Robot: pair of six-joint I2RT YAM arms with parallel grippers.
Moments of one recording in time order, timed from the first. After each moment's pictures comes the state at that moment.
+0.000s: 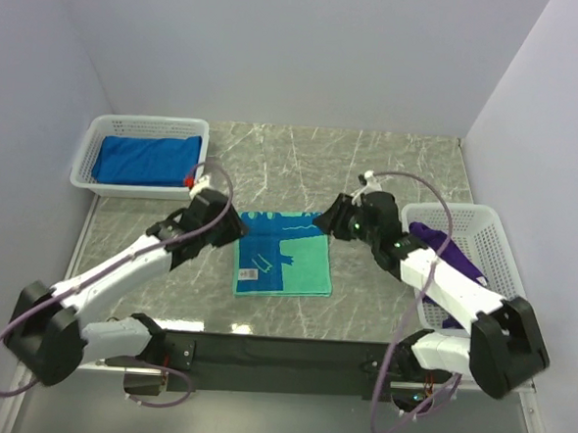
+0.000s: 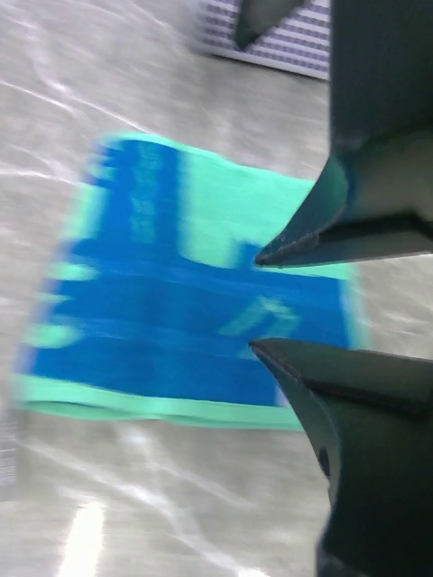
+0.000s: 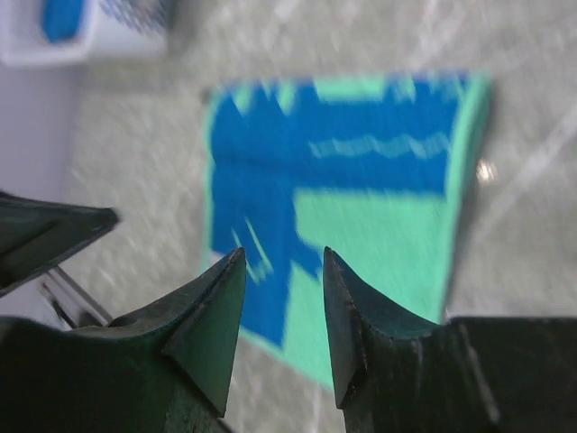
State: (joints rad) left arm -0.63 1.11 0.76 -0.41 -0.19 -0.95; right arm 0.51 1.18 0.68 0.00 -0.16 0.67
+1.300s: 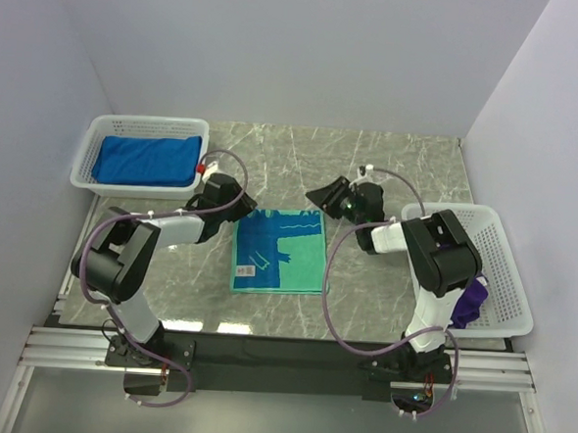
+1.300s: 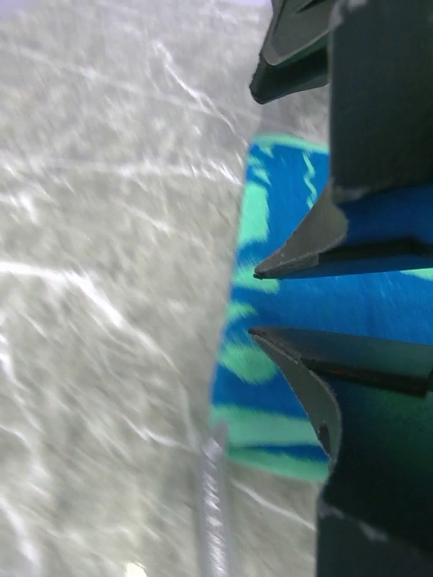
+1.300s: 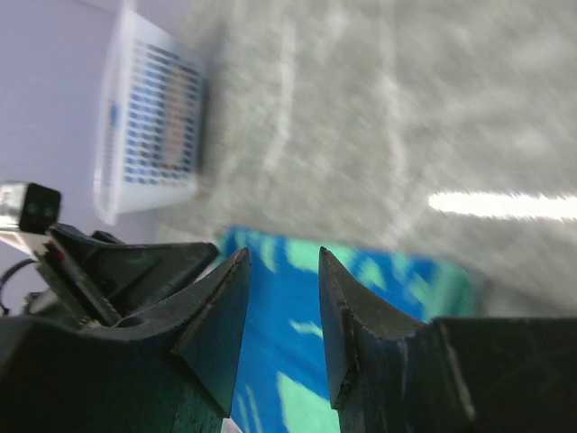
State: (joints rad) left arm -0.42 1.68 0.79 0.30 -0.08 -0.91; right arm 0.35 1.87 0.75 0.83 -0.29 0.97
